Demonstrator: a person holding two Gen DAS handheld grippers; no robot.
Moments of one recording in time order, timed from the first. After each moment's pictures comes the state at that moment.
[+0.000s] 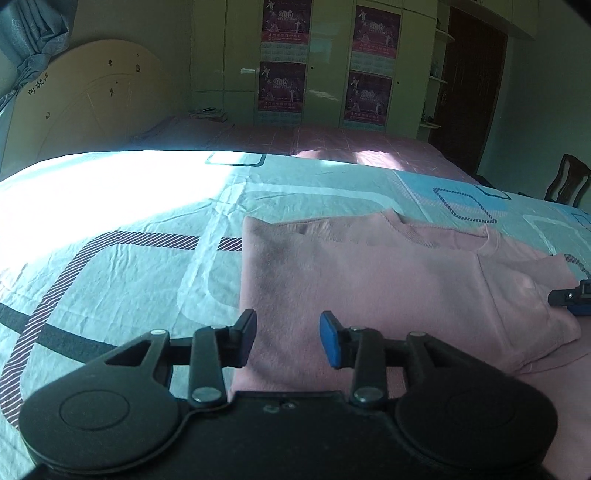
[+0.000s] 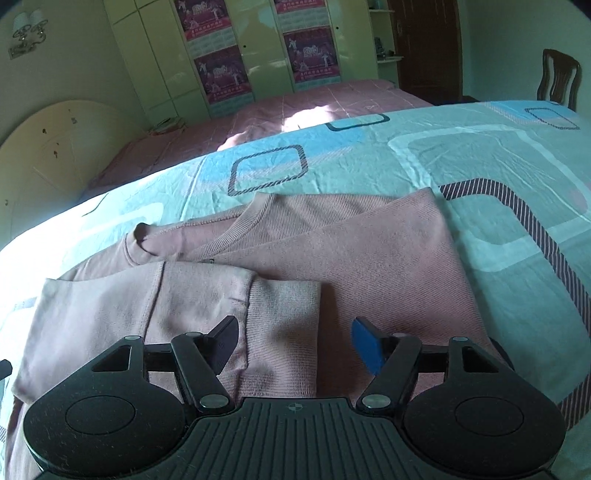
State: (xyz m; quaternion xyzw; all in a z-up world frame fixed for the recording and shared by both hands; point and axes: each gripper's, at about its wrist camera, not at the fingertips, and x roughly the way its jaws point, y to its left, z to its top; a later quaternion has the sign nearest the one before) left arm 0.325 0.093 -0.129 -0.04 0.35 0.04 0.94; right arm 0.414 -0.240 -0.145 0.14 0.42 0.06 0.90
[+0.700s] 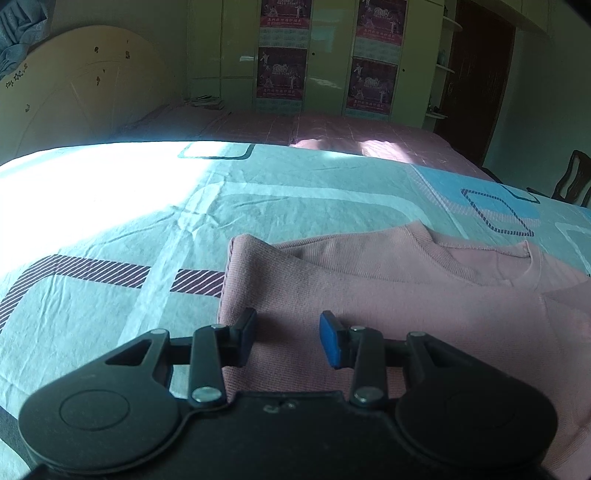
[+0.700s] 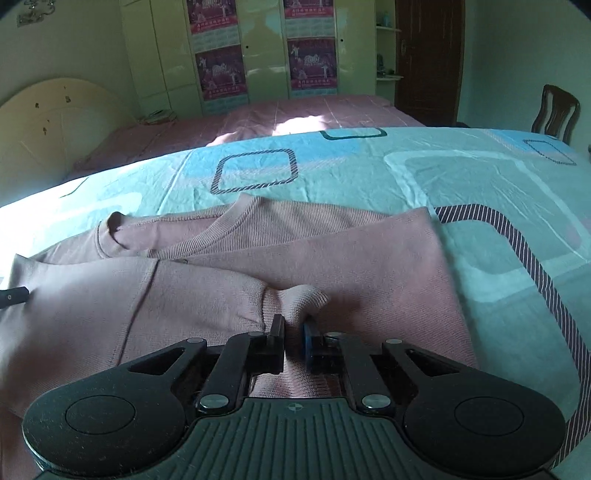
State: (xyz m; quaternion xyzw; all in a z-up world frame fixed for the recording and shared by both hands) left arm 0.414 0.090 -0.160 -0.04 0.36 0.04 0.93; right arm 0.413 -0.235 -0.143 0.07 0.38 0.04 0.92
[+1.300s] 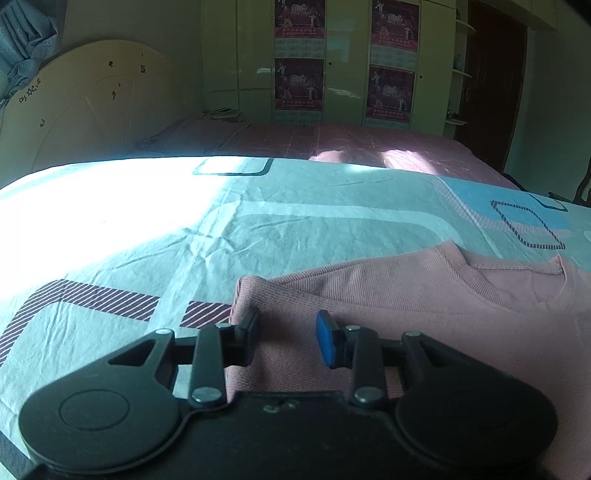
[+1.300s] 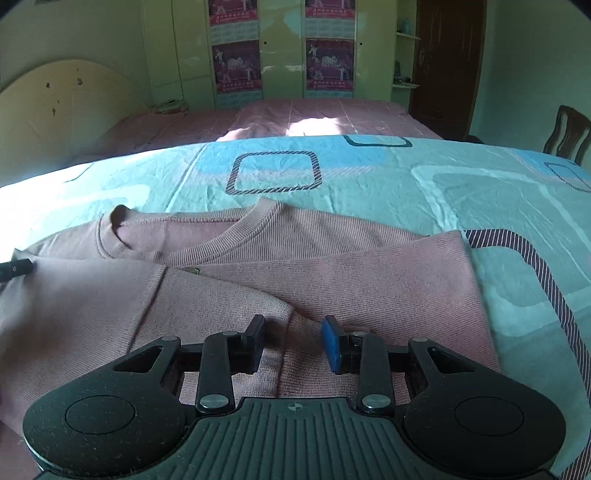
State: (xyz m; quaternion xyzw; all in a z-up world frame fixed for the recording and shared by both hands) left arm 0.430 0.089 -0.162 -0.02 0.34 0.08 0.94; right arm 0.428 -0.215 -0.149 0.05 0.38 0.07 0.92
